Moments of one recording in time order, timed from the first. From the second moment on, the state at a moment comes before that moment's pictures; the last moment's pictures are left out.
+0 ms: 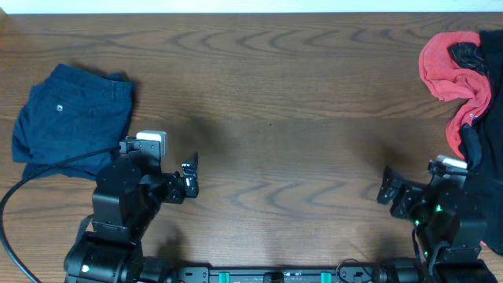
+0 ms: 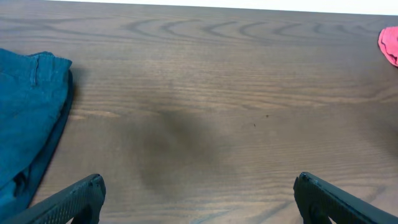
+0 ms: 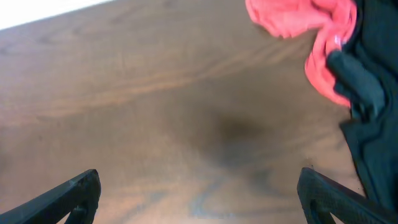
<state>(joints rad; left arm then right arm) -0.21 0.62 0.81 -0.77 0.04 -0.16 0.03 0.43 0.69 -0.91 0.10 0.27</state>
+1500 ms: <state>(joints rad) -0.21 0.63 0.81 -0.79 0.04 -0.16 0.03 0.01 0.20 -0.17 0.08 0.10</state>
